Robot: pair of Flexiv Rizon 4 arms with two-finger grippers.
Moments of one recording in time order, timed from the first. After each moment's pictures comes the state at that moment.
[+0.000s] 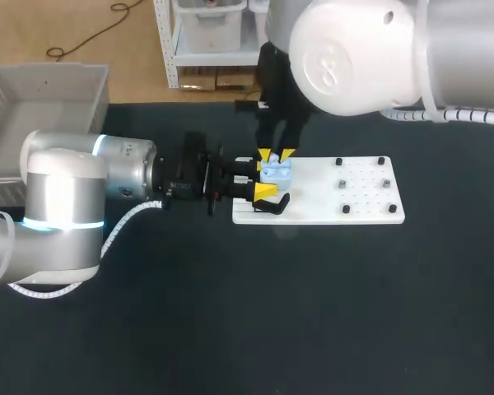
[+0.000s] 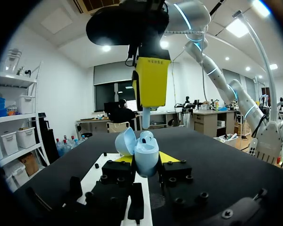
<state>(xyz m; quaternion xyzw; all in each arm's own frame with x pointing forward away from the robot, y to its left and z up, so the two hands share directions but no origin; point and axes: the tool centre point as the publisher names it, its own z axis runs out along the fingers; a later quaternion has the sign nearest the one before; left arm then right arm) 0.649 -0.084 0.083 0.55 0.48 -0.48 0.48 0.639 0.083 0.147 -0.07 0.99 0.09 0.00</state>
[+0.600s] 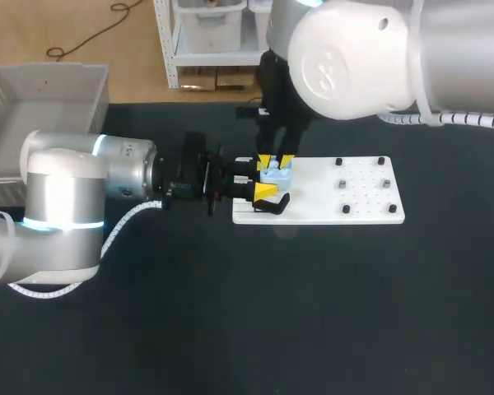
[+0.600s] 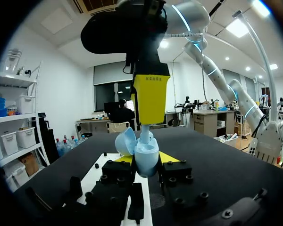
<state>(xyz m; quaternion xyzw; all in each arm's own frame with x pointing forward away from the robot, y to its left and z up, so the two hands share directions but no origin) 0.649 -0.084 0.083 0.55 0.48 -0.48 0.48 0.640 0.083 0.133 -0.07 0.99 0.10 -0.01</state>
